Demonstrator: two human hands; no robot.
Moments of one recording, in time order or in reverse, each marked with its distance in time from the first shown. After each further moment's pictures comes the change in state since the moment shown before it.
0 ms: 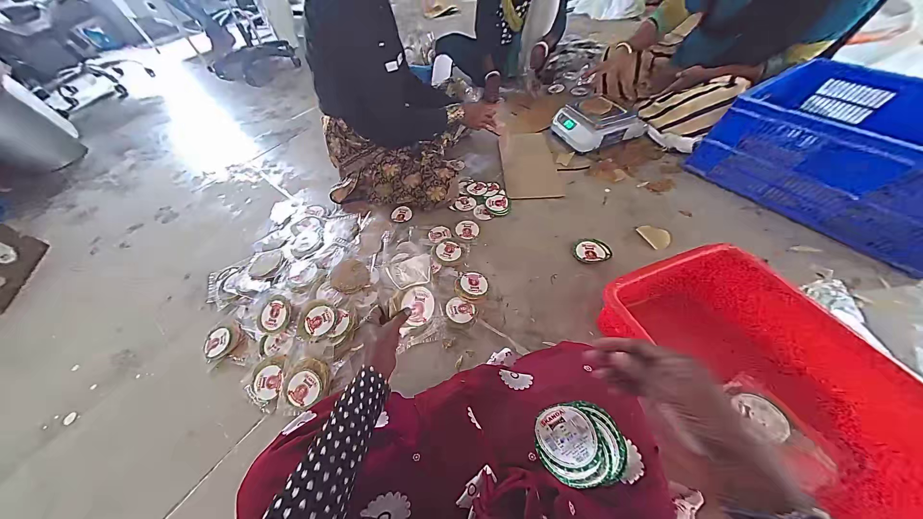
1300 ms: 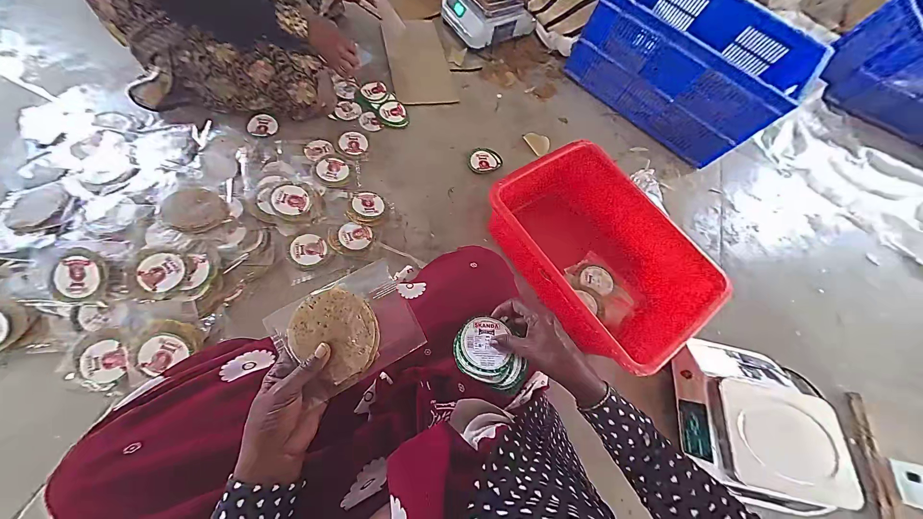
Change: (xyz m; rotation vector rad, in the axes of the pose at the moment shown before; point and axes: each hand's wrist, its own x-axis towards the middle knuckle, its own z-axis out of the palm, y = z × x) left_hand -0.194 -0.023 -0.025 -0.667 -0.332 -0.286; right_hand -0.077 0.082 -0.019 -0.454 -0.045 0.073
